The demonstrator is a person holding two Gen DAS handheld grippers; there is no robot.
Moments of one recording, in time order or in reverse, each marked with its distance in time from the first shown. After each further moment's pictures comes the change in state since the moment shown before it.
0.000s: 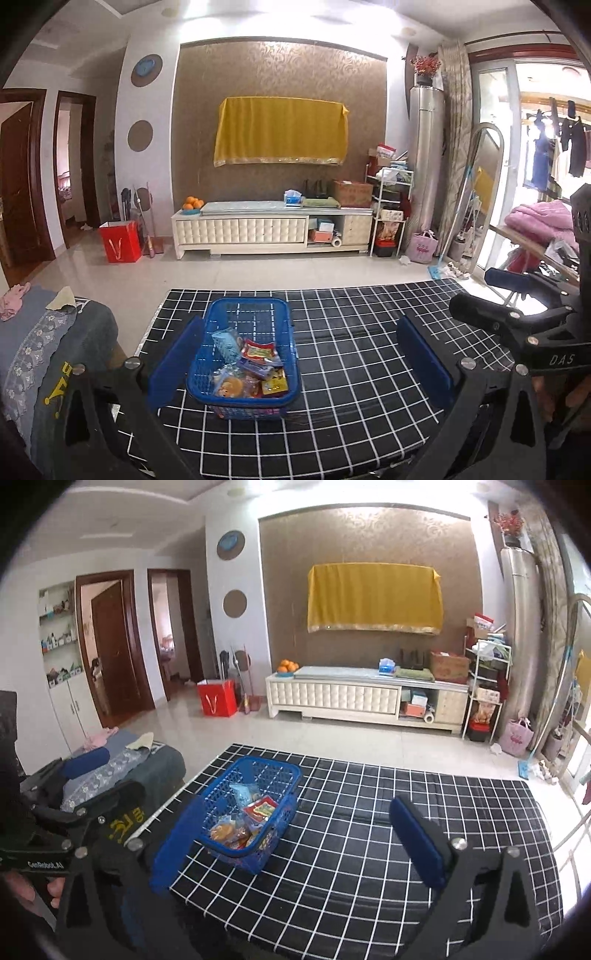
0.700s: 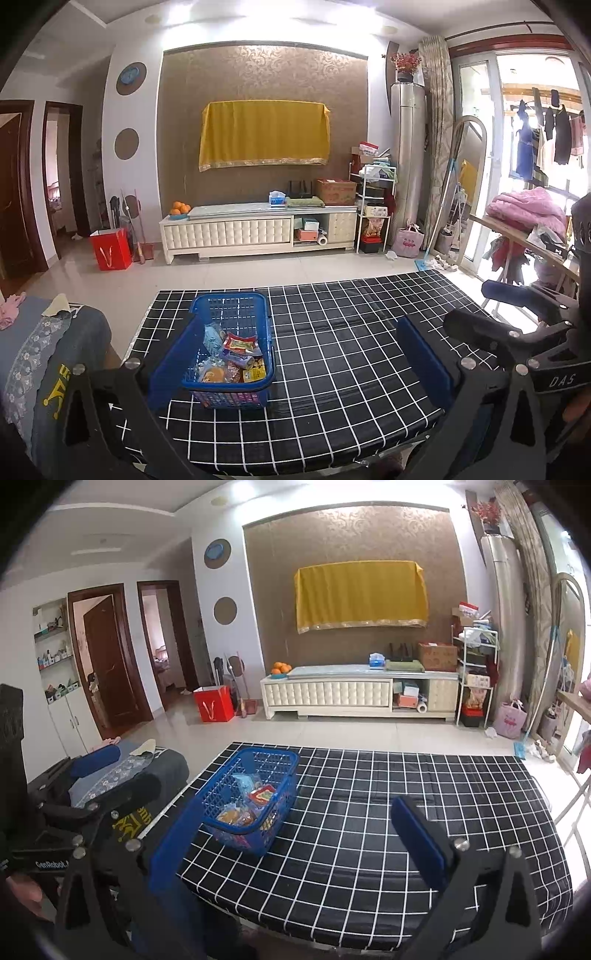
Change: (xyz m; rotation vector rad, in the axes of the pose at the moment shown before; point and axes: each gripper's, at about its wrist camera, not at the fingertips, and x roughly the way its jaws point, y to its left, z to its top) left arm -0.018 -0.031 -0.014 0.047 -0.001 -0.037; right arm -0.037 -0.002 -0.036 0.068 -0.014 -0.017
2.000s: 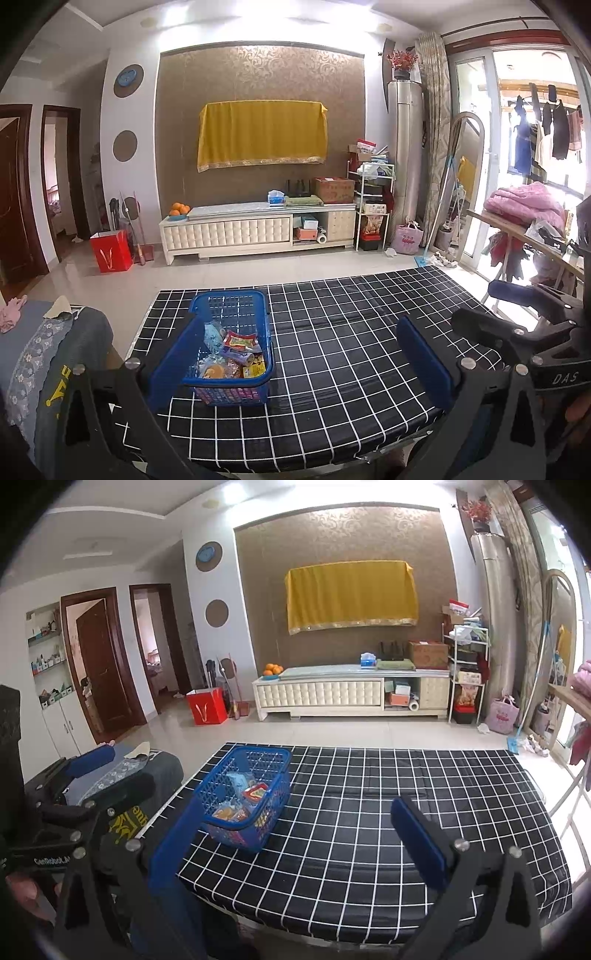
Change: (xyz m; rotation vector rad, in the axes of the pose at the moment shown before) left arm -0.006 0.002 -0.002 0.012 0.003 -0.005; right arm -0.013 0.004 -0.005 0.017 -0.008 -0.031
